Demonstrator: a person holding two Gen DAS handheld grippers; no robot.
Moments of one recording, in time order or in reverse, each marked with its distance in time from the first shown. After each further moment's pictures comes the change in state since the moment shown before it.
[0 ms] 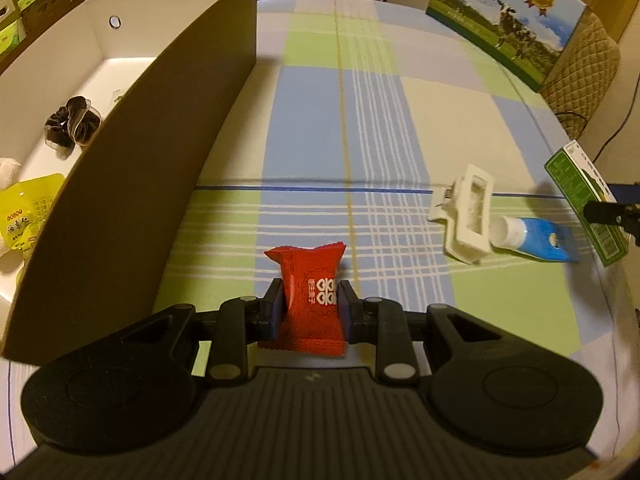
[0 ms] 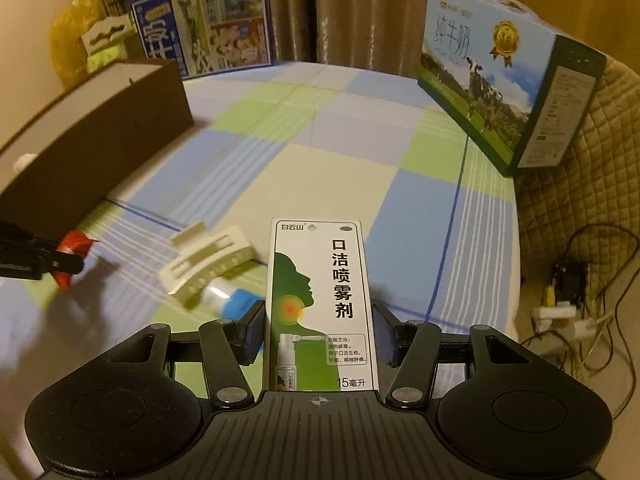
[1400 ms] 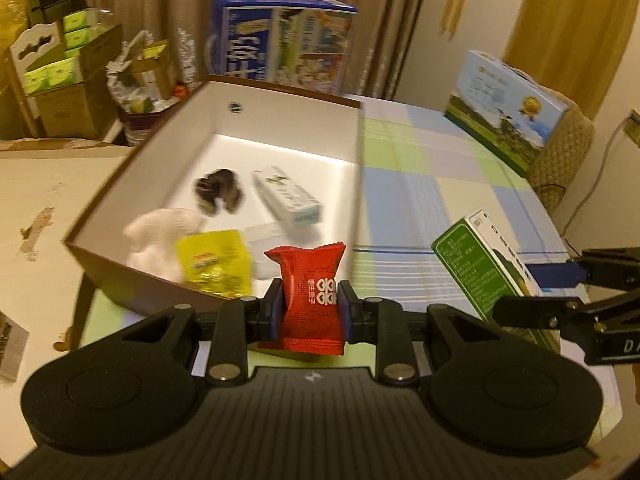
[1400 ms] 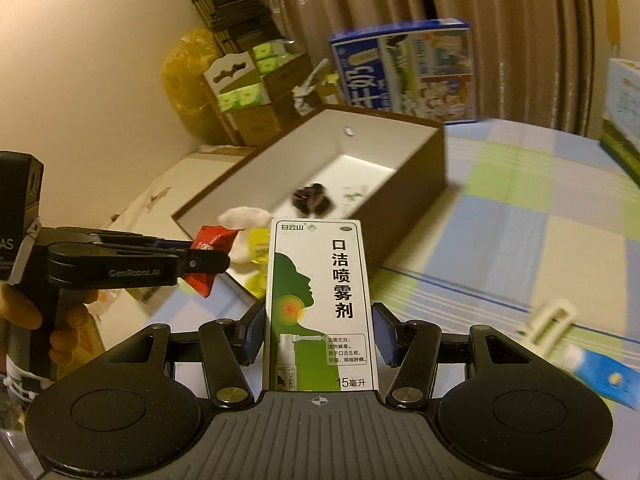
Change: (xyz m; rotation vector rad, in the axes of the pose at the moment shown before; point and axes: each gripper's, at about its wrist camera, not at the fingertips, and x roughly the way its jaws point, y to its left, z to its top) left arm -0.149 0.145 -0.020 -0.050 -0.216 -0.026; right arm -0.030 0.262 0.062 0.004 -0.090 0.338
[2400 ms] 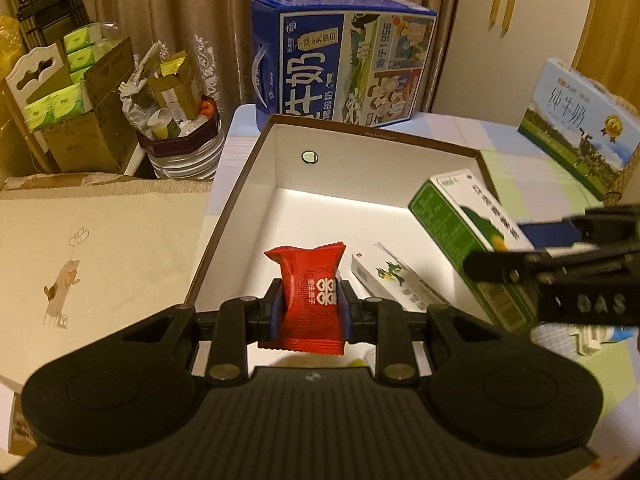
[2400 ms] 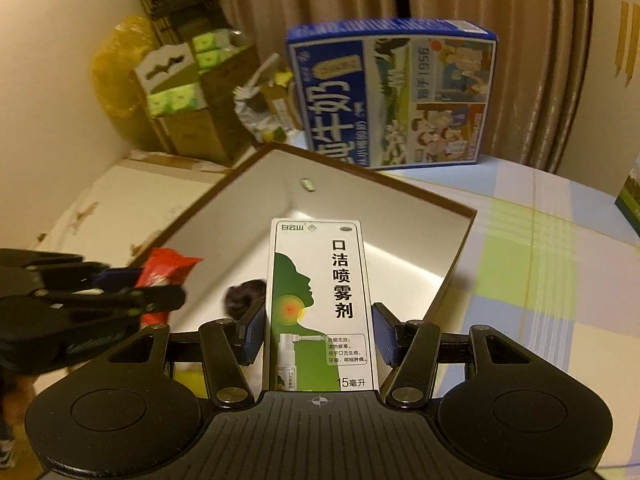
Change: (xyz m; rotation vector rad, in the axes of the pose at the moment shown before) left arm 0.107 0.088 0.113 0.076 0.034 0.085; right arm 0.166 -0.018 0.143 0.008 0.039 -0.210
